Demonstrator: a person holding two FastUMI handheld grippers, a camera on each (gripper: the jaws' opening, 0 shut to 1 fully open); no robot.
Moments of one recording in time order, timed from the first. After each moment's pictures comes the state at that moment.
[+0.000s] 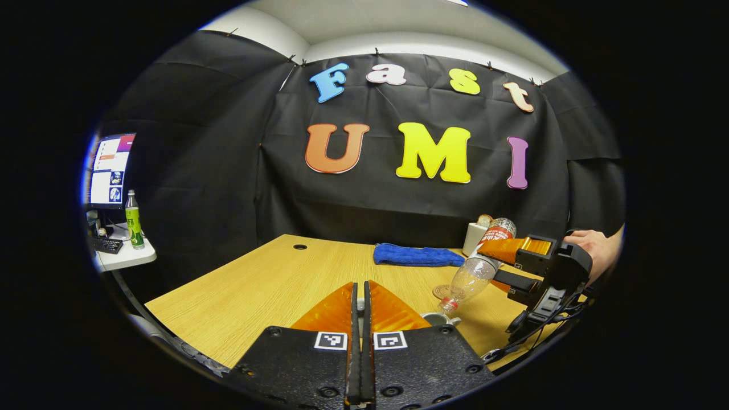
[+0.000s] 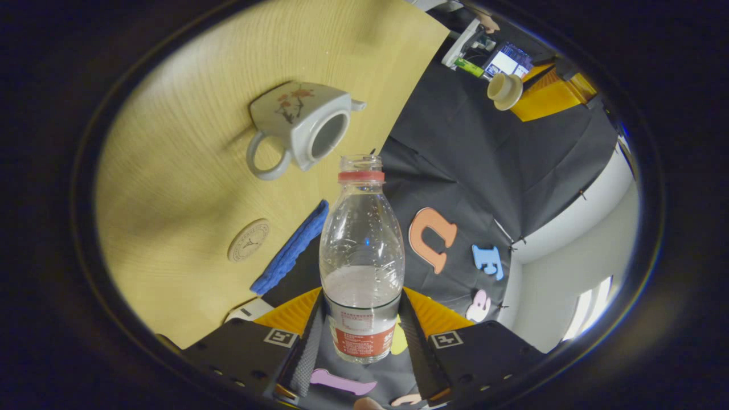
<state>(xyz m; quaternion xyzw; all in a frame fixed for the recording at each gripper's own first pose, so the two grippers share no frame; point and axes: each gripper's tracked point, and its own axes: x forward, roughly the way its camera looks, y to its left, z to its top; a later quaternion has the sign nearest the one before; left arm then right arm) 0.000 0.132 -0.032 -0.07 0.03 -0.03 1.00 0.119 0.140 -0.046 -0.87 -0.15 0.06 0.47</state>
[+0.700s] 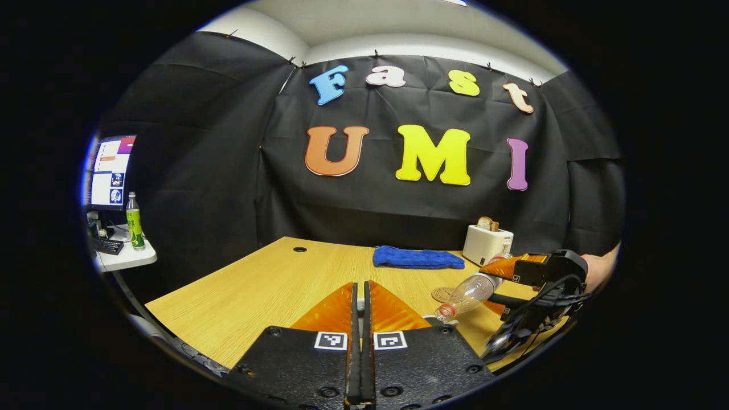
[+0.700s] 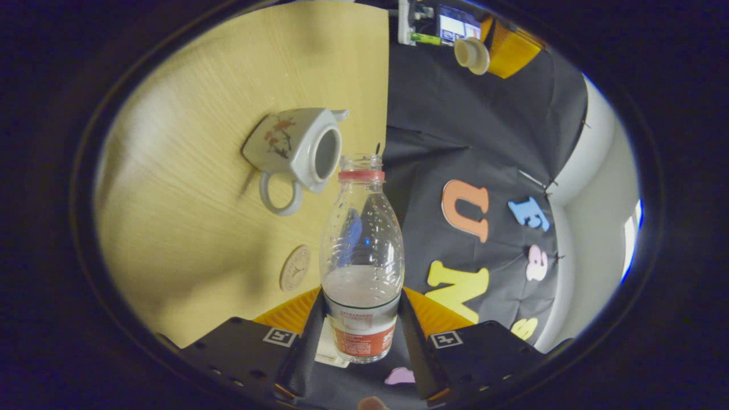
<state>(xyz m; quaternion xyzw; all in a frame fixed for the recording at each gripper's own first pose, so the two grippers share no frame) -0.001 0.128 -0.028 -0.07 0.03 -0.02 1.00 0.119 0.112 -0.089 -0.76 -0.03 0.12 0.64</state>
